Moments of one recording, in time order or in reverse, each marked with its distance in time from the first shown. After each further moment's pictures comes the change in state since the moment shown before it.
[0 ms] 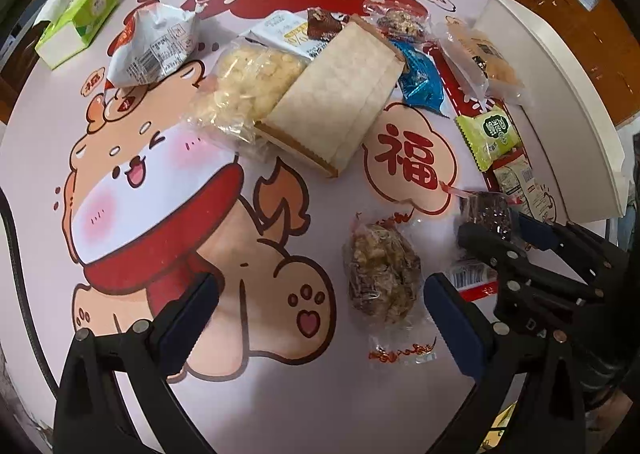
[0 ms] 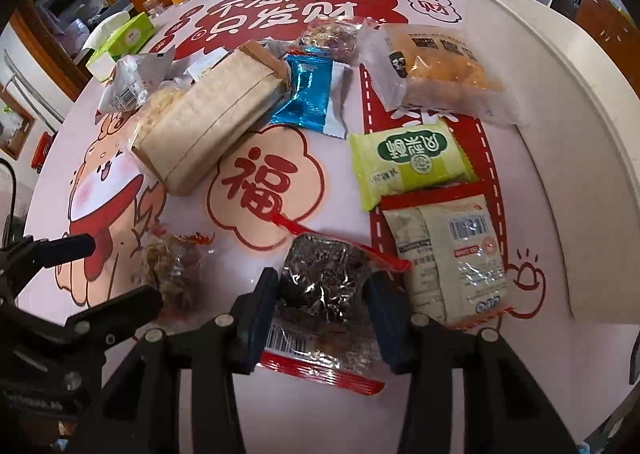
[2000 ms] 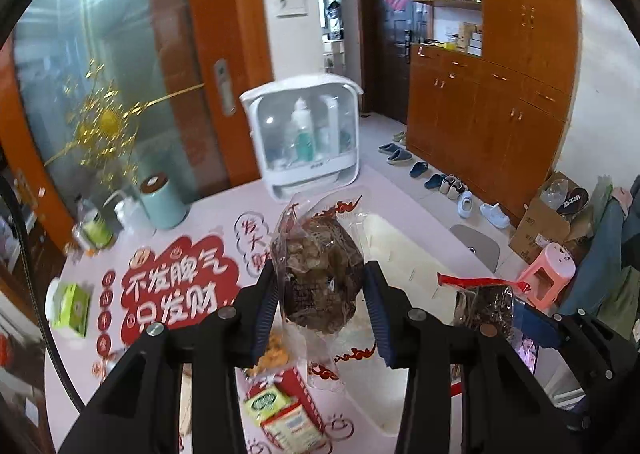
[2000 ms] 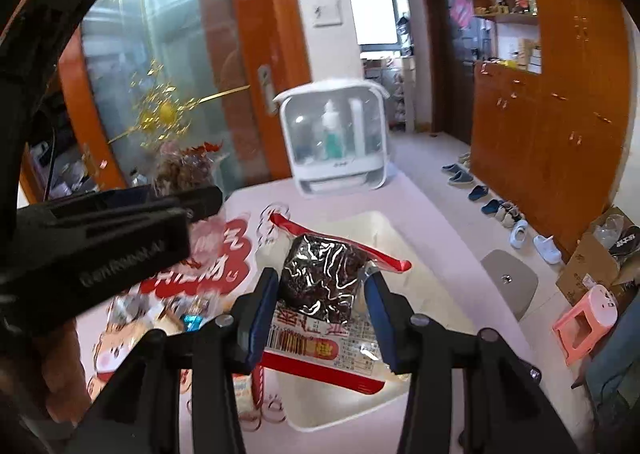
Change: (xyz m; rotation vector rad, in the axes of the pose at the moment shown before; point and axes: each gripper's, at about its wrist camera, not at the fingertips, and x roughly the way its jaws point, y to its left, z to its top) left arm -0.211 -0.344 0.125 0.356 -0.624 0.039; right arm -0.262 -0.204 0.025 0.207 -0.625 -0.112
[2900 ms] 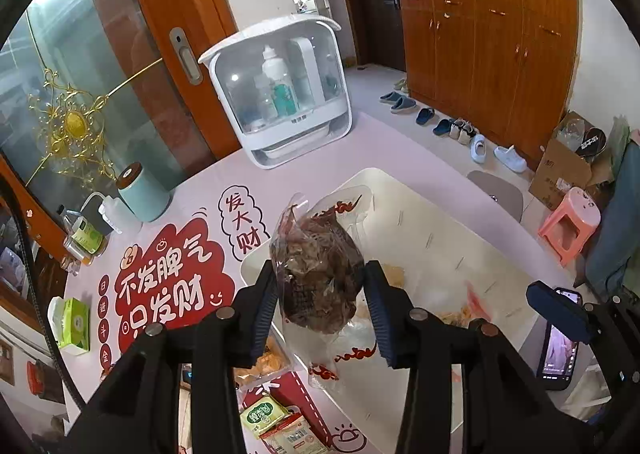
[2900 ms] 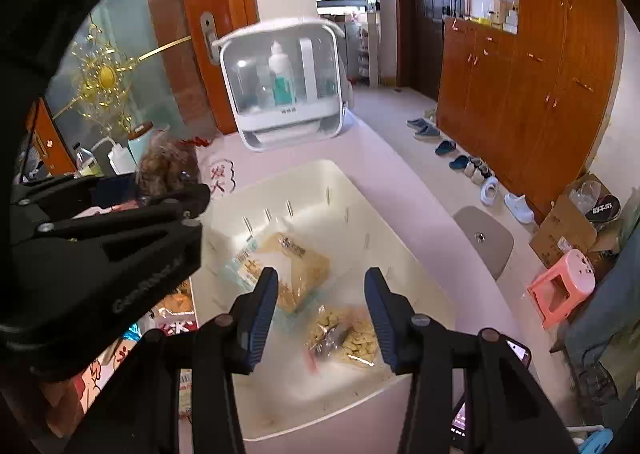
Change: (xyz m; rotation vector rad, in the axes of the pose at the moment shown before) left arm 0.105 -0.036 -0.012 0.120 0.171 0.059; right arm 0.072 -0.033 -0.020 0.041 0.197 -0.132
